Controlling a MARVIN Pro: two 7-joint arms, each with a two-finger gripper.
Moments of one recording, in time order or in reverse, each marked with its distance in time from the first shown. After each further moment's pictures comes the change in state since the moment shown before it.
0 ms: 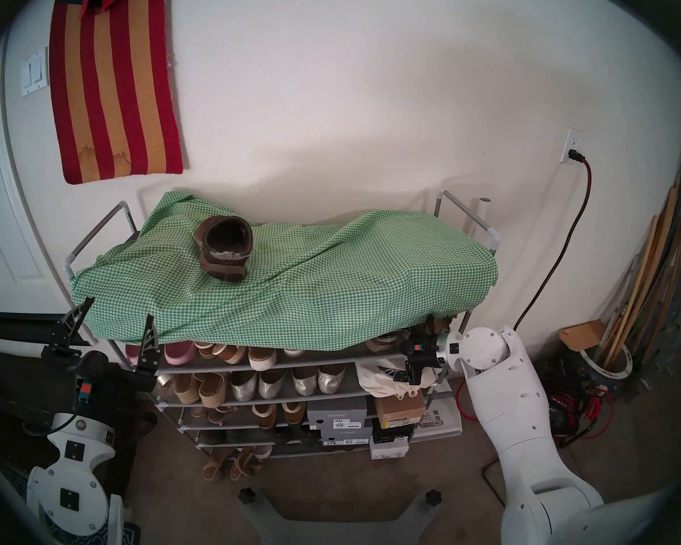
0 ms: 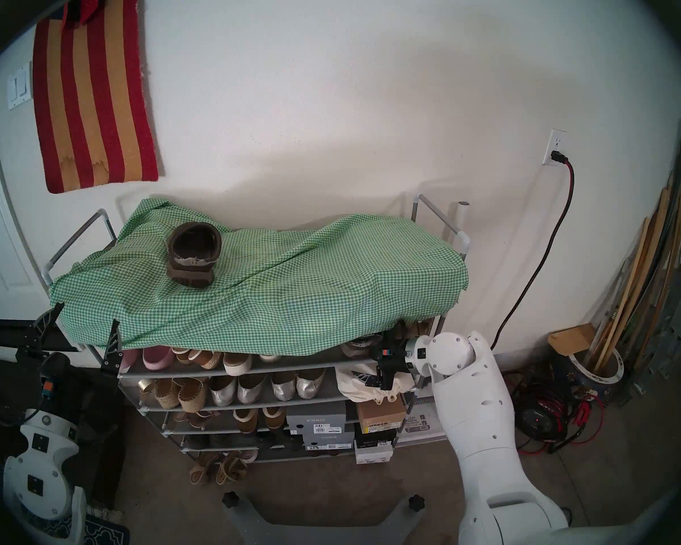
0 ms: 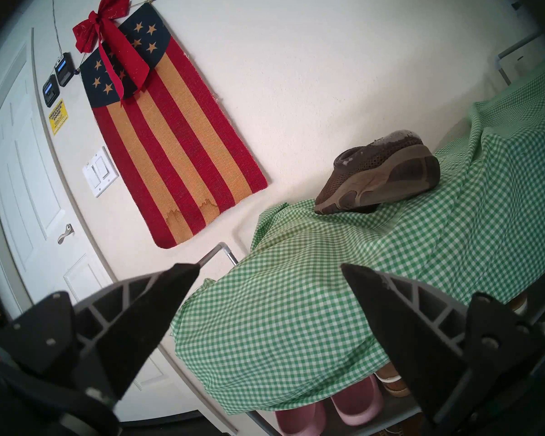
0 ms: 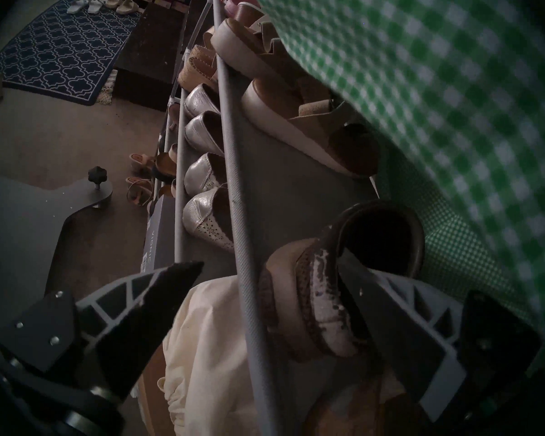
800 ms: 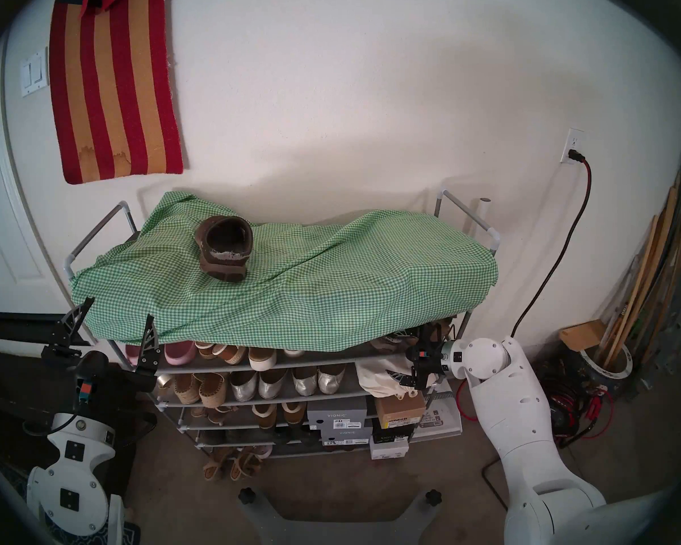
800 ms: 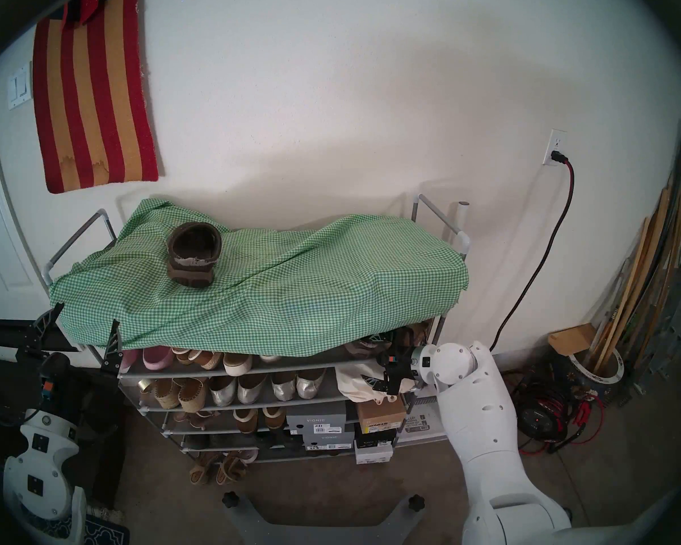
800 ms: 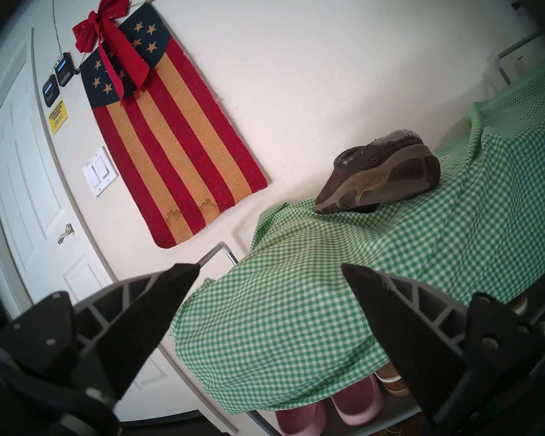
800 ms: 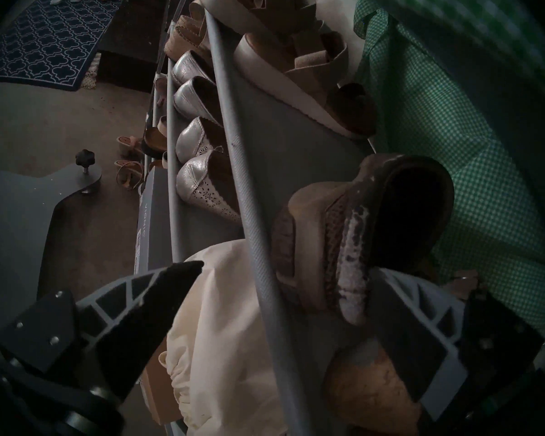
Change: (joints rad) left arm 0.000 -0.002 -0.001 0.000 0.001 0.000 -0.002; right arm 0.005 0.014 0.018 0.089 -0.051 -0.019 -0.115
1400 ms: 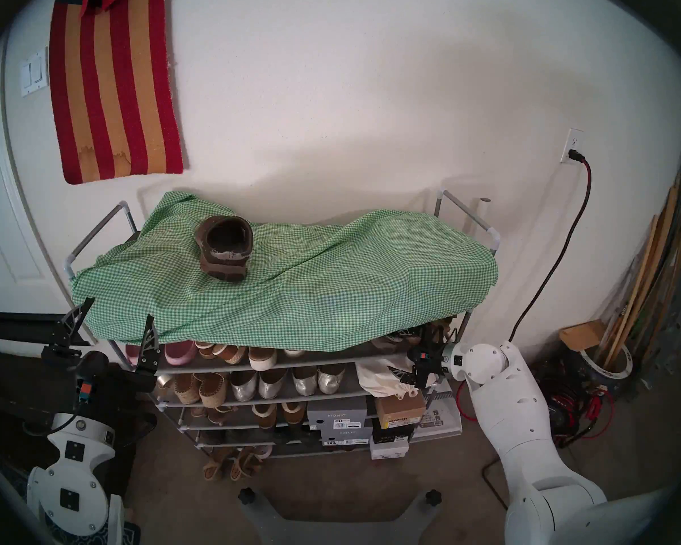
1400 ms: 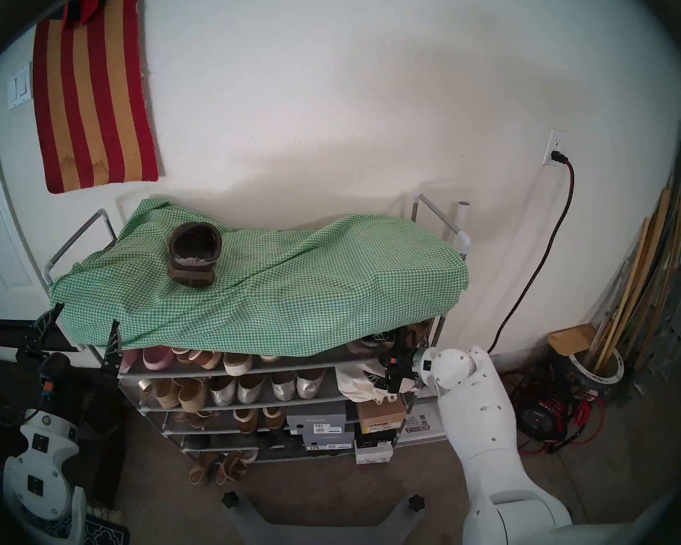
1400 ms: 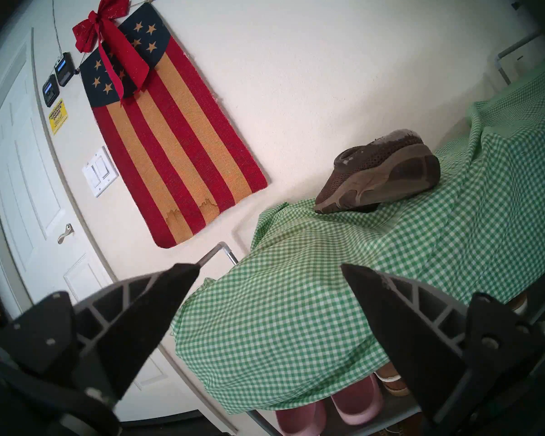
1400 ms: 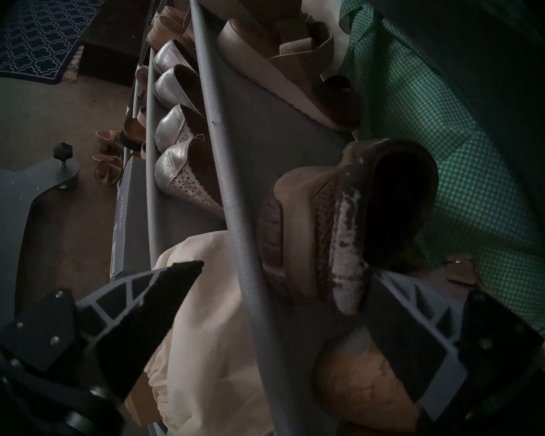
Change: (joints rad) left arm 0.000 -0.001 0.000 0.000 0.000 0.000 -0.001; right arm 0.018 0.003 0.005 0.067 -0.036 -0.068 -0.113
